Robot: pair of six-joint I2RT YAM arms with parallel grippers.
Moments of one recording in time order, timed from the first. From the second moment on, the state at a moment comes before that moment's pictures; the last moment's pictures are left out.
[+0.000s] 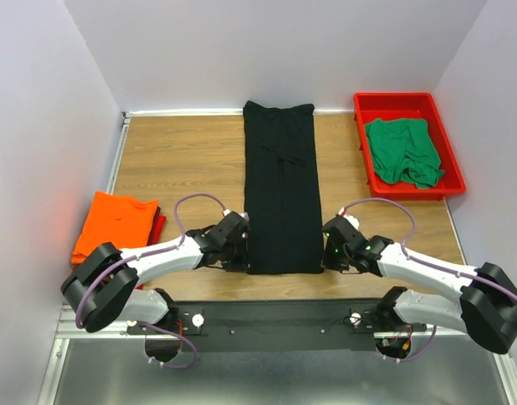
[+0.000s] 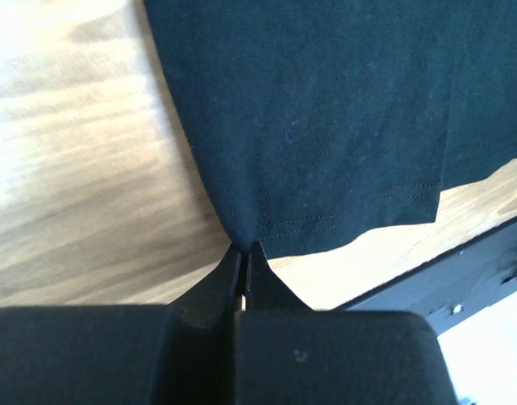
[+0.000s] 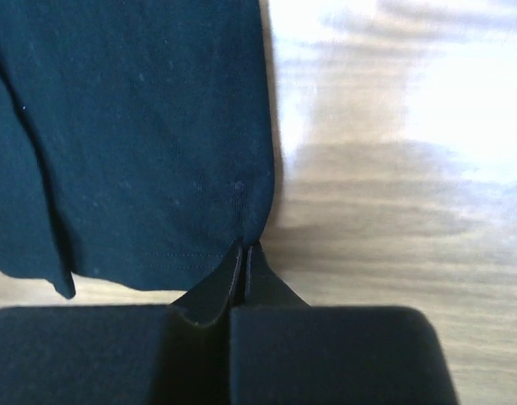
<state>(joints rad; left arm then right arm) -0.82 1.31 0.55 -0.28 0.15 -0.83 0.76 1.13 0.46 -0.39 0.13 0.91</state>
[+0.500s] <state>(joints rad) -0.92 1.18 0.58 -0.51 0.17 -0.83 0.83 0.86 0.49 -0.68 0.03 0.93</state>
